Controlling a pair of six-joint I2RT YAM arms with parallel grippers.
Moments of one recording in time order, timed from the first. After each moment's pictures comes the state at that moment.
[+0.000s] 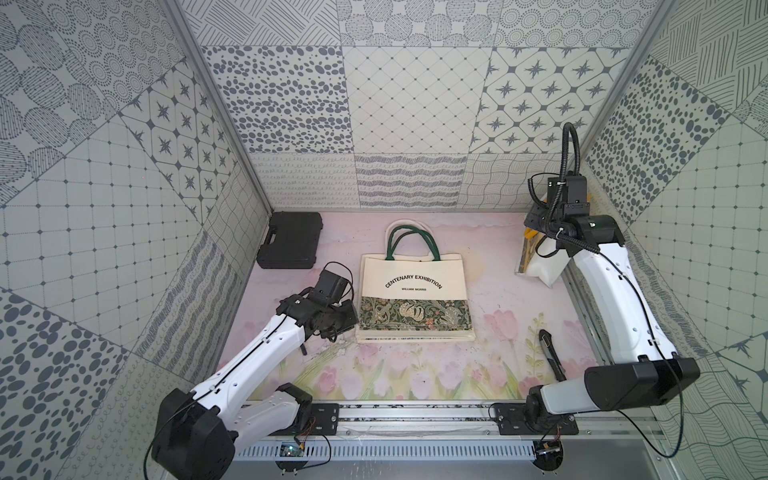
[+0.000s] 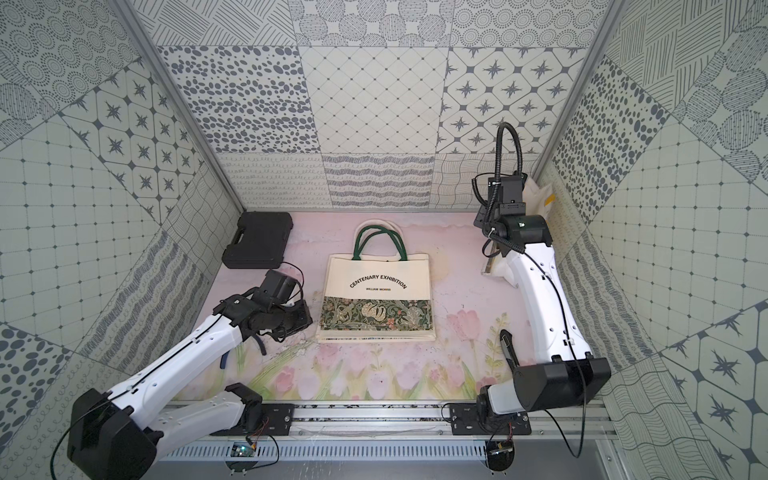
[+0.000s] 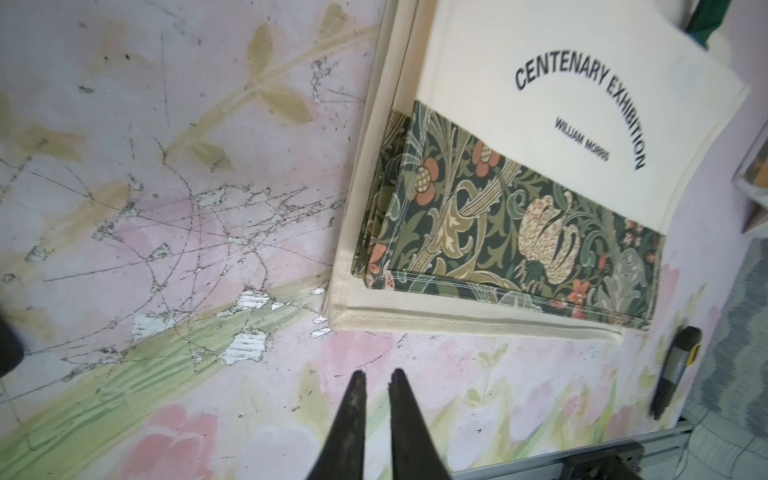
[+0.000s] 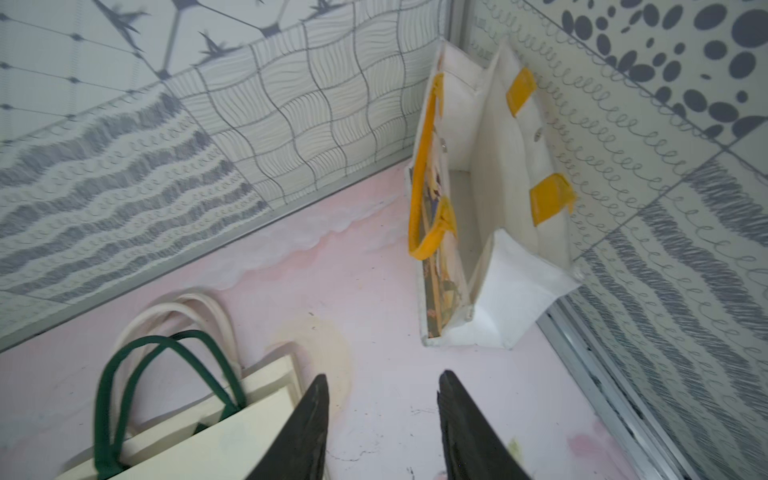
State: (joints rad) left arm -0.47 1.05 0.80 -0.84 0.12 -0.80; right arm 0.08 1.47 1.70 -0.94 0.37 0.39
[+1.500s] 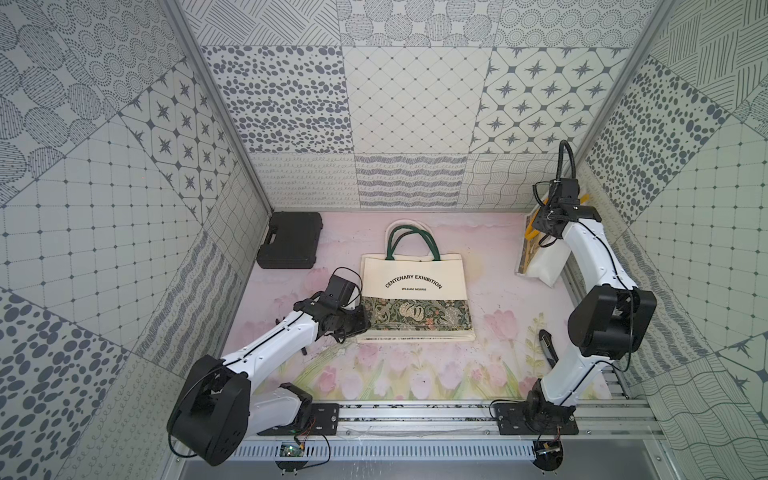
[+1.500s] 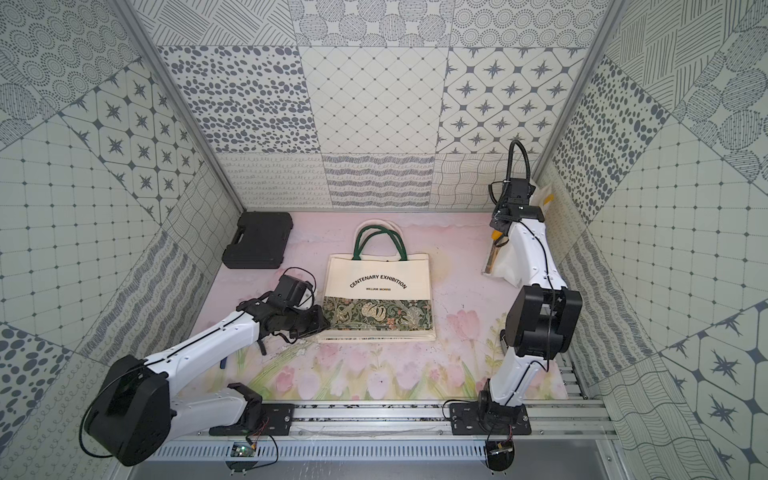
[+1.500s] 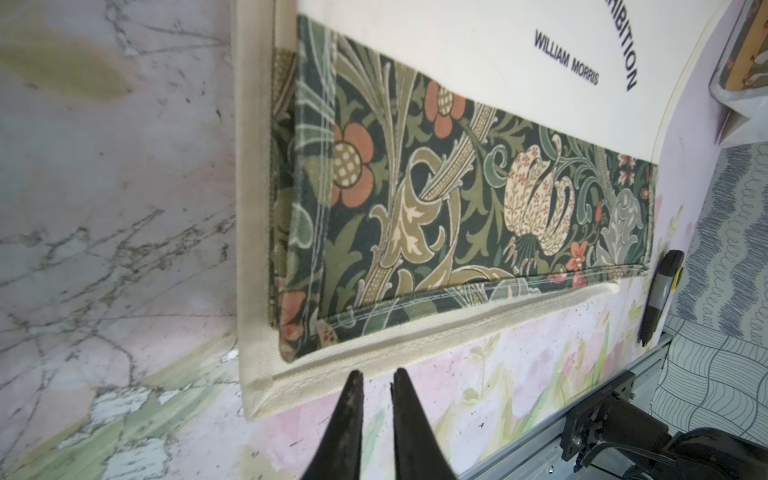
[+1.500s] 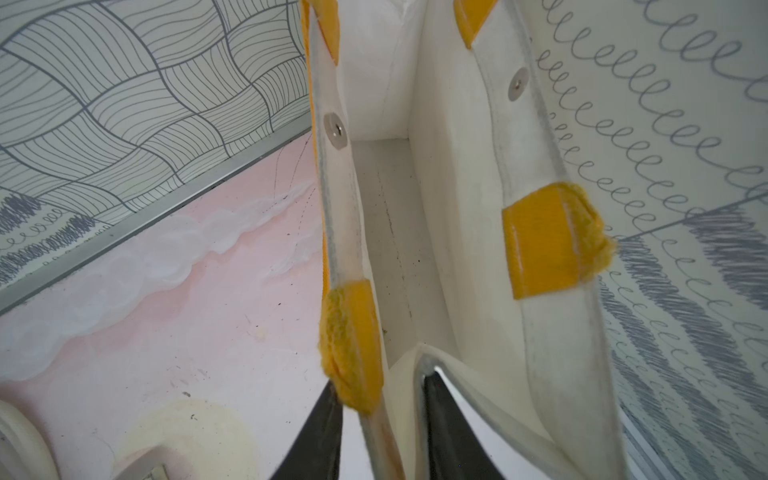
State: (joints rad) left arm -0.47 1.22 0.67 -0.53 0.32 -0.67; right arm -0.11 1.79 1.73 -0.78 0.35 0.36
